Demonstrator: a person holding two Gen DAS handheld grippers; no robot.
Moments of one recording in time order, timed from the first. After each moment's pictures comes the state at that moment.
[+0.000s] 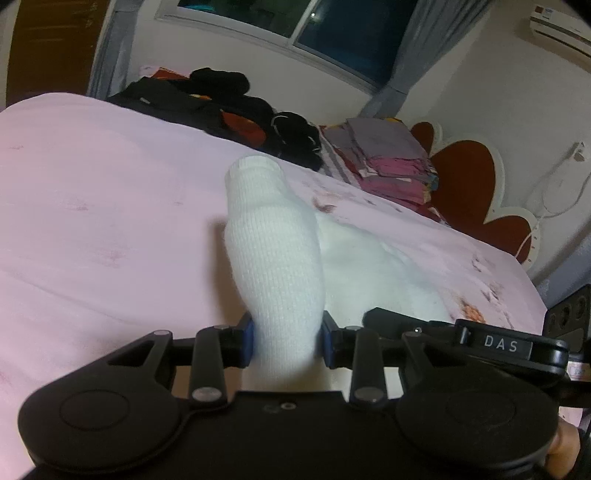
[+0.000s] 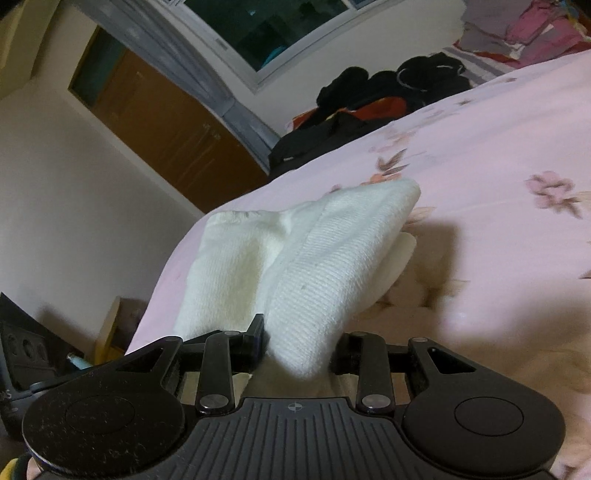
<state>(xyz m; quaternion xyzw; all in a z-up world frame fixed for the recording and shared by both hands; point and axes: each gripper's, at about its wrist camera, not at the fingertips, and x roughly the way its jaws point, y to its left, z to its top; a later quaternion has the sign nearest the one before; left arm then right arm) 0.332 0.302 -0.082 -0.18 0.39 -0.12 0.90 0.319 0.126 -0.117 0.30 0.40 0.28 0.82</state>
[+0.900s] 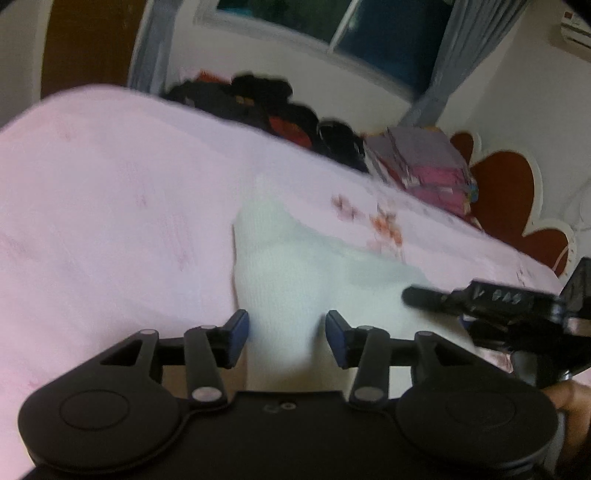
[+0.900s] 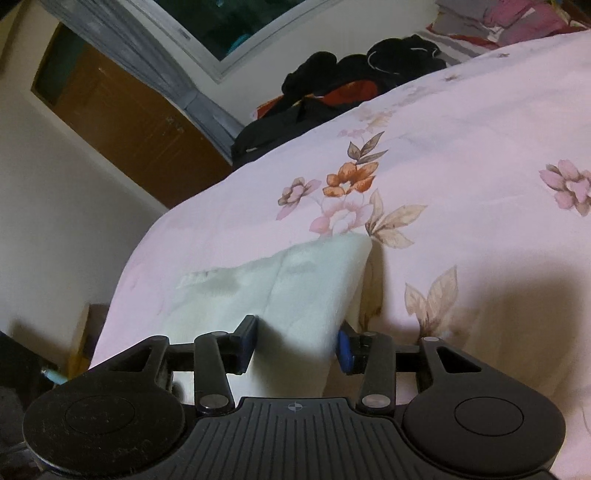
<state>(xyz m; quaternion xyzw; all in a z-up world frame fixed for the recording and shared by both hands) 0.338 0.337 -0.099 -0.17 0.37 -0.05 0.91 0.374 0.139 -0.151 0.30 0.44 0.23 0.82</state>
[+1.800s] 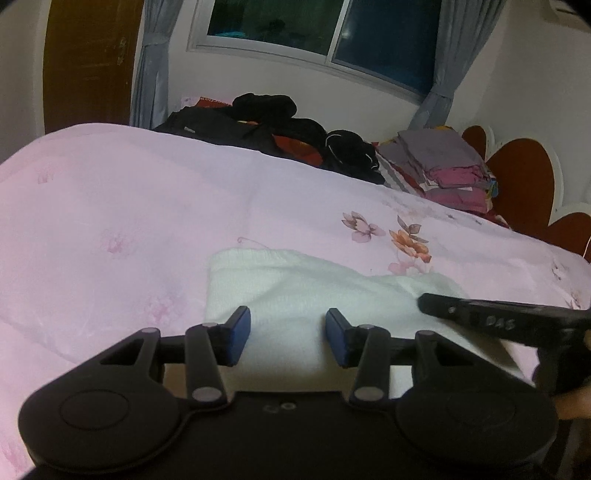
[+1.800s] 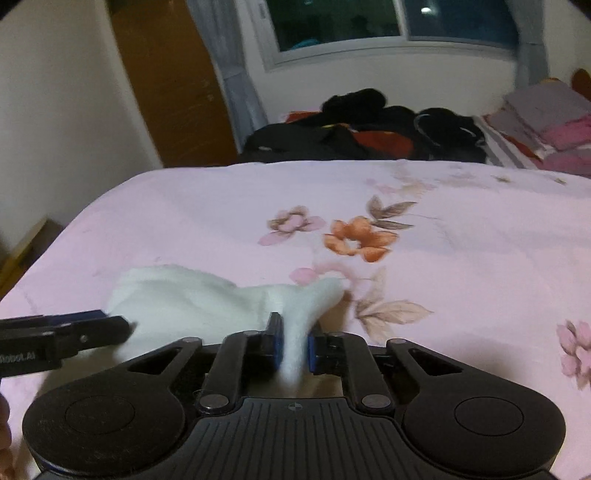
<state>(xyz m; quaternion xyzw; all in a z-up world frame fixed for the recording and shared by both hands) 0.377 0.307 -0.118 -0.10 0.36 -0.02 0.93 0.402 0.163 -0.165 0.11 0.38 0.26 0.88</state>
